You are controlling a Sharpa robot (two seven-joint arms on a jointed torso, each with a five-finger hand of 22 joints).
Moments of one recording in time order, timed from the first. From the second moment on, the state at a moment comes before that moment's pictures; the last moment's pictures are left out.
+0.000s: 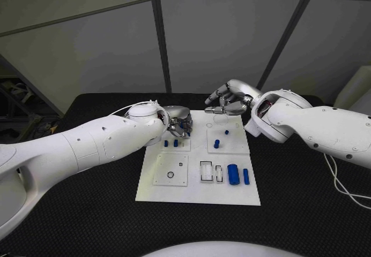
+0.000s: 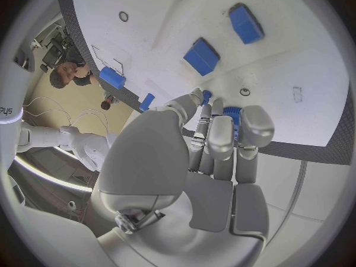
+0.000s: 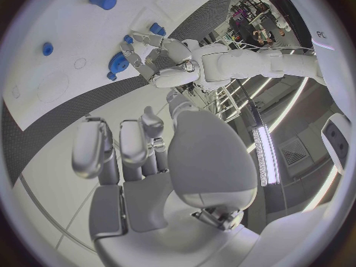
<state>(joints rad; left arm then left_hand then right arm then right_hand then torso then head) 1.26 -0.40 -0.09 1.06 -1.43 -0.03 -0.03 1.40 -0.20 0.48 0.05 0.06 1.02 0.12 0.08 0.24 1.10 0.07 0.12 0.13 1.46 -0.03 1.16 1.09 0.13 1.35 0.08 1.08 1.21 1.25 -0.79 0.05 1.48 -1.07 -0.29 -0.05 1.34 -0.15 0.17 0.28 0.16 0.96 0.11 0.07 0.22 1.30 0.03 1.01 1.12 1.46 -0.04 1.19 1.11 0.05 1.42 0.07 1.29 1.31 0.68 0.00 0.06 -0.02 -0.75</state>
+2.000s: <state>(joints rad) 1.25 -0.55 -0.01 1.19 -1.36 -0.16 0.07 1.41 -0.14 0.51 0.00 0.08 1.11 0.13 0.09 0.22 1.19 0.06 0.17 0.10 1.47 -0.02 1.22 1.12 0.07 1.38 0.09 1.18 1.29 1.25 -0.80 0.05 1.47 -1.07 -0.29 -0.05 1.34 -0.14 0.17 0.29 0.16 0.96 0.11 0.07 0.22 1.30 0.03 1.01 1.12 1.46 -0.04 1.19 1.11 0.05 1.42 0.07 1.29 1.31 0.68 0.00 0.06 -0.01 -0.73</state>
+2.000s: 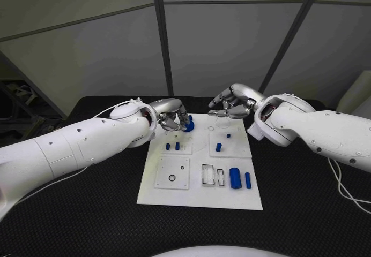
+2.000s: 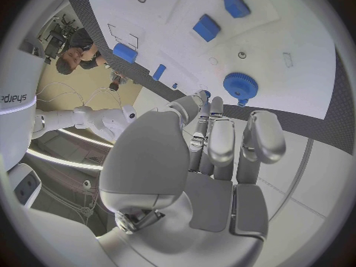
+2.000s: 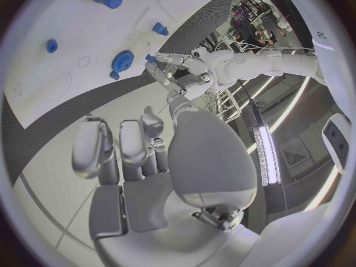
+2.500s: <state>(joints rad) 1.24 -0.60 -0.01 1.20 -1.36 -0.12 0.04 1.41 -0.14 0.51 0.00 0.08 1.11 0.13 0.09 0.22 1.19 0.06 0.17 0.10 1.47 -0.02 1.22 1.11 0.07 1.38 0.09 1.18 1.29 1.25 -0.80 0.05 1.47 -1.07 -0.29 -0.05 1.34 -0.14 0.17 0.29 0.16 0.96 0.11 0.07 0.22 1.30 0.03 1.01 1.12 1.46 -0.04 1.19 1.11 0.05 1.42 0.07 1.29 1.31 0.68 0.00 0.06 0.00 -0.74</state>
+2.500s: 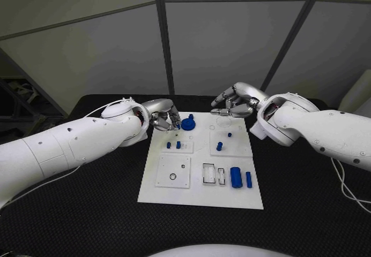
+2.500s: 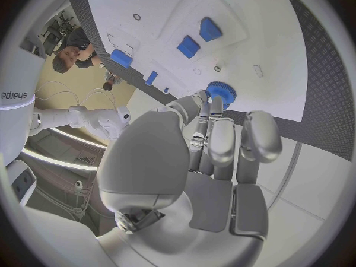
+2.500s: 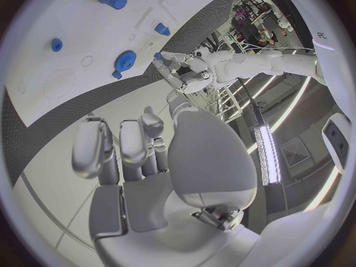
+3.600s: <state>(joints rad) 1.21 -0.58 -0.01 1.16 -1.35 -0.06 0.02 1.41 -0.14 0.51 0.00 0.08 1.11 0.13 0.09 0.22 1.19 0.06 0.17 0.10 1.47 -0.02 1.22 1.11 0.12 1.38 0.09 1.18 1.29 1.25 -0.80 0.05 1.48 -1.07 -0.29 -0.05 1.34 -0.14 0.17 0.29 0.16 0.96 0.11 0.07 0.22 1.30 0.03 1.01 1.12 1.46 -0.04 1.19 1.11 0.05 1.42 0.07 1.29 1.31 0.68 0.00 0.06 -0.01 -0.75</state>
